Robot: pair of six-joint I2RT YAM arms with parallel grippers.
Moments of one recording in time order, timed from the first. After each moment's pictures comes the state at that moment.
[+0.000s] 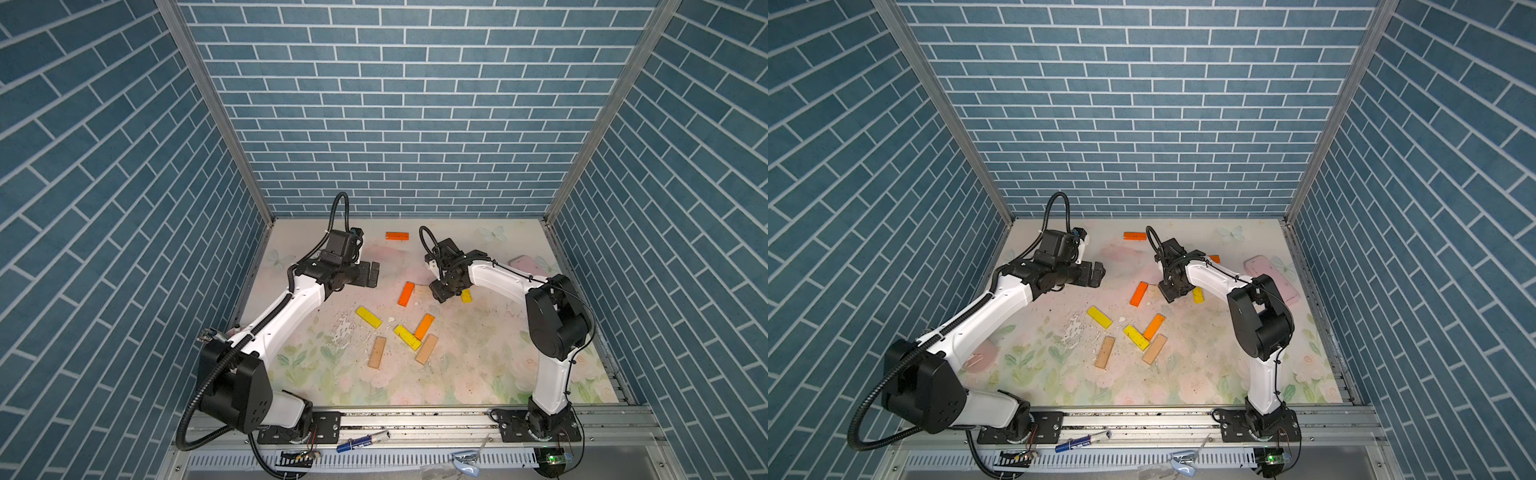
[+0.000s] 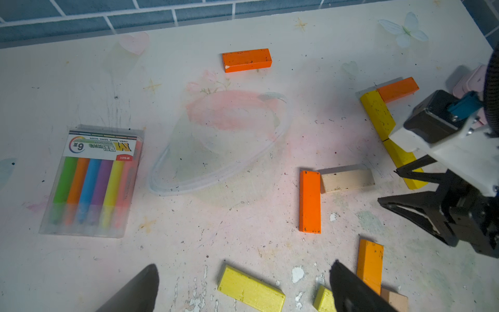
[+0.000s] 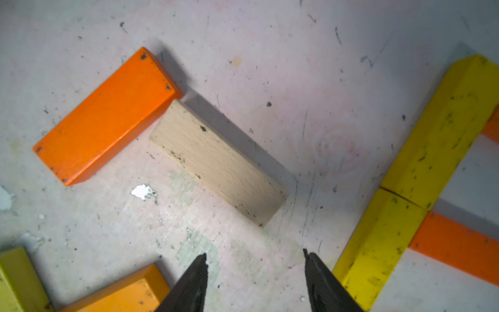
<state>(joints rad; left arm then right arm) -0.38 1.42 1.17 -0.58 0.03 -0.15 0.61 1.93 1.41 -0.72 -0.01 -0.12</state>
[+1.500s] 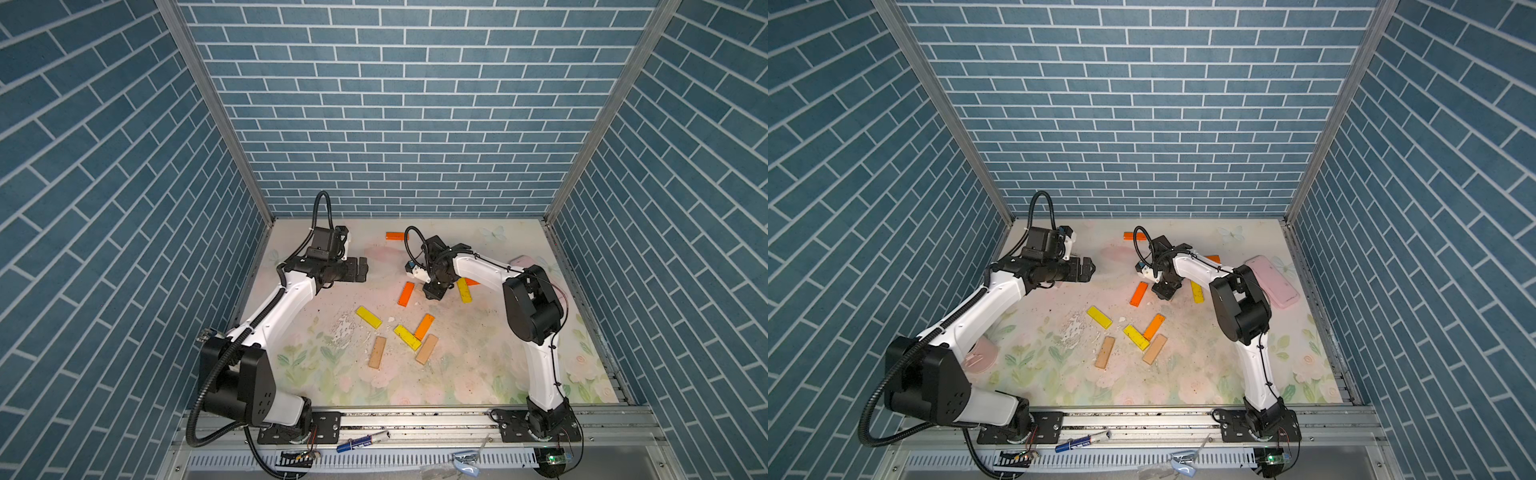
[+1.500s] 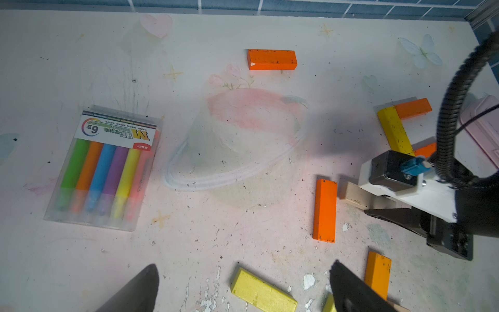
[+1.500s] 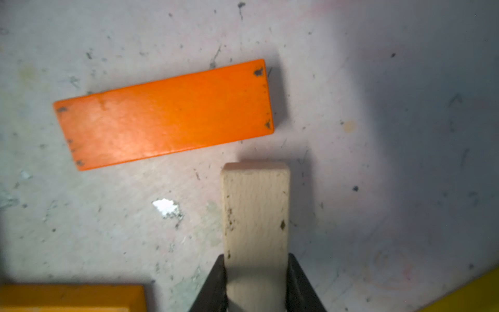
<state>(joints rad) -0.25 1.45 1.17 -0.57 0.12 -0.17 0.63 2.09 1.62 -0.83 -0.09 -0.48</state>
